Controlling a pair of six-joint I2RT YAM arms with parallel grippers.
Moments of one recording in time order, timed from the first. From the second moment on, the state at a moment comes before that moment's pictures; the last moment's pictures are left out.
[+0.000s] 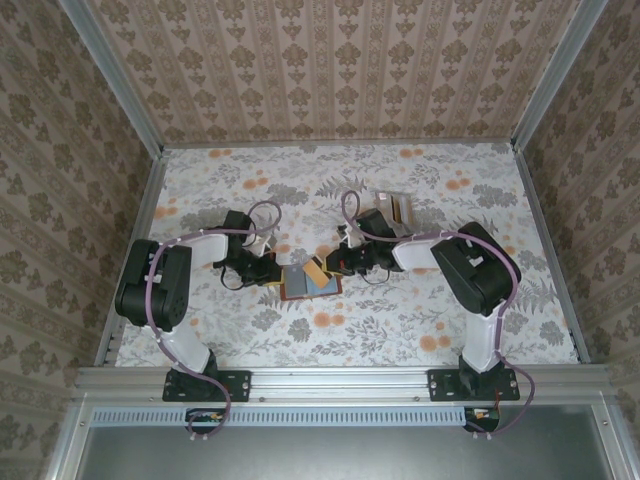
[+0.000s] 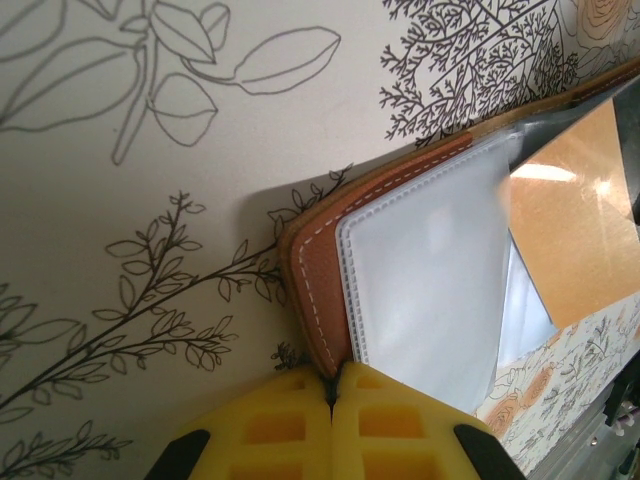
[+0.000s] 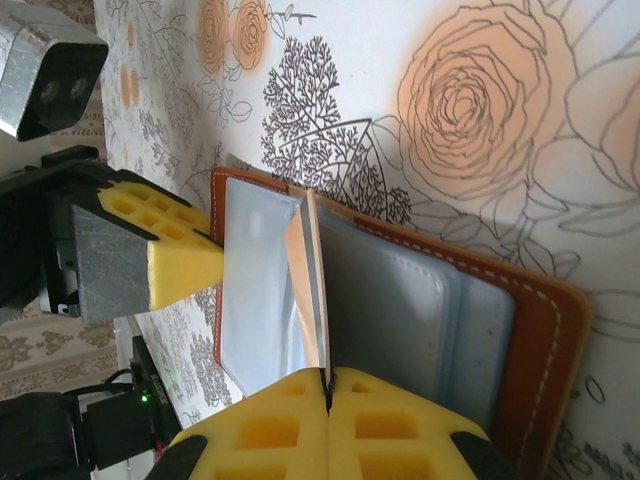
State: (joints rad) left arm -0.27 1.71 0.85 -0.55 0.63 -0.22; right arm 0.53 1.91 0.93 0.14 -0.70 0.72
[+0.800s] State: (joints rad) left arm -0.28 1.71 0.84 -0.54 0.63 -0.23; right arm 0.61 1.91 0.82 0.38 -0.56 0.93
